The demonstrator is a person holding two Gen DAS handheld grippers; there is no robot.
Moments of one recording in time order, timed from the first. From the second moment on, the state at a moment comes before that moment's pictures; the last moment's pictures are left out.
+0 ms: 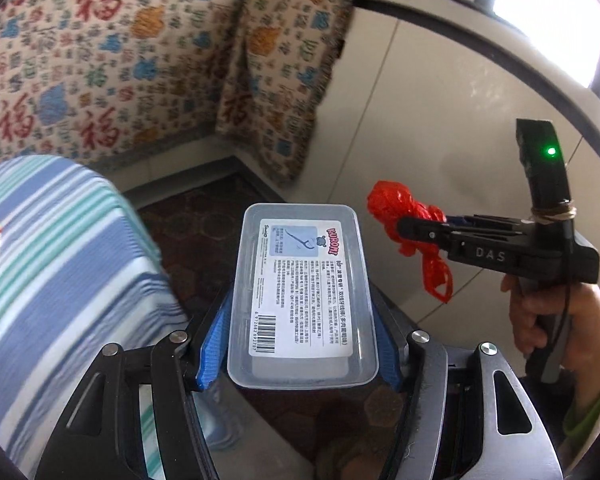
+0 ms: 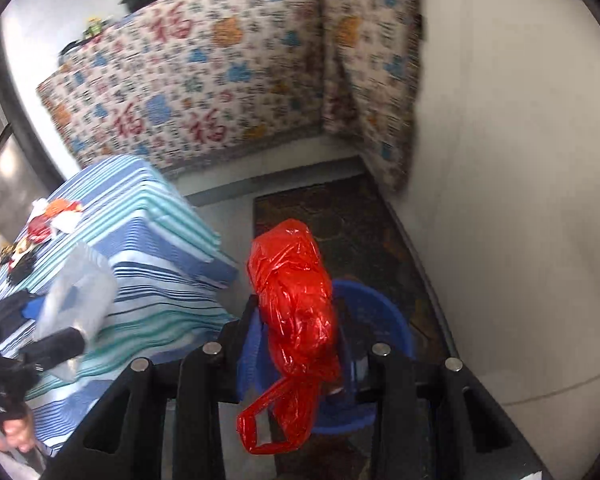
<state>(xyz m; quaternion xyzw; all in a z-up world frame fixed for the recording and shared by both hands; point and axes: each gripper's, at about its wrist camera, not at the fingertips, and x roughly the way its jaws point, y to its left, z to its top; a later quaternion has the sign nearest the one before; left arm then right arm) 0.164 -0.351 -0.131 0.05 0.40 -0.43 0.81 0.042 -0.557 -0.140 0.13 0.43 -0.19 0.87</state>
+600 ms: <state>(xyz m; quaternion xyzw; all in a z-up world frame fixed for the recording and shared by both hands) 0.176 -0.463 -0.229 0.10 0.43 -0.45 0.77 0.041 -0.648 -0.195 0.21 0.46 -0.20 0.84</state>
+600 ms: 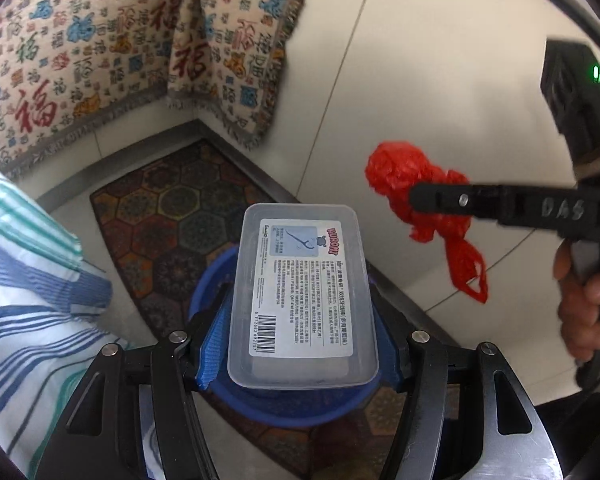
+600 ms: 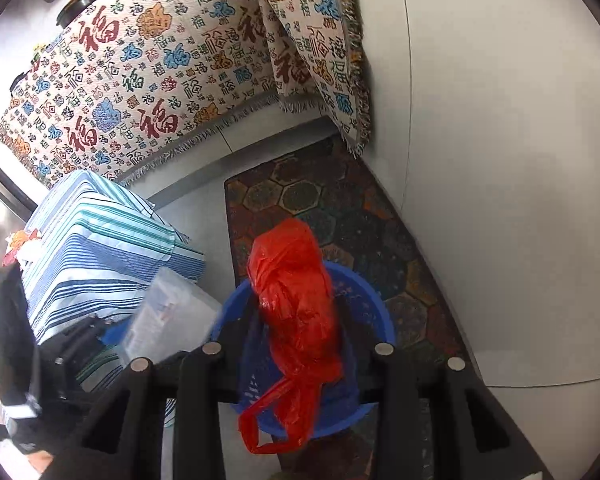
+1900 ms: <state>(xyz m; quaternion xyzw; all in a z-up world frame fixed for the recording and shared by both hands) 0.180 -0.121 -0.142 0.08 0.41 -0.27 0.87 0.141 -0.400 -0.117 0.01 0.35 -0.04 0.93</state>
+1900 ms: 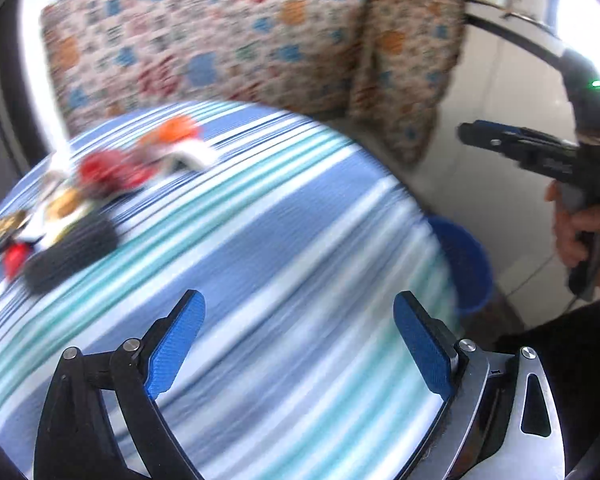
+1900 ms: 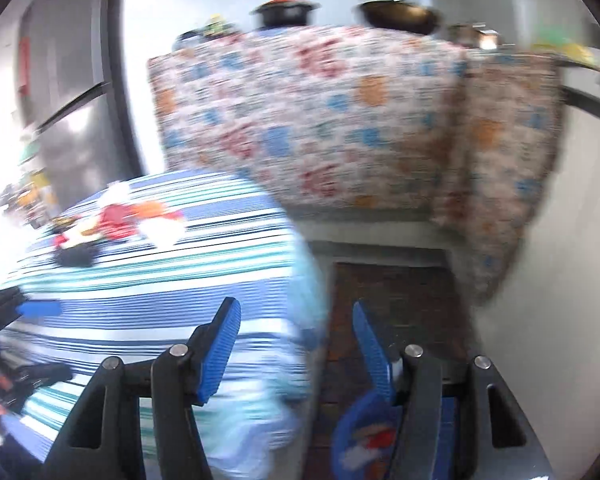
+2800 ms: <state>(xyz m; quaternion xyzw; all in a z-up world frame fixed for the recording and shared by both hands) 0.285 0.035 -0.185 0.11 0.44 -0.22 0.86 0.215 -0.245 -0.208 -0.08 0.45 0.10 0.88</state>
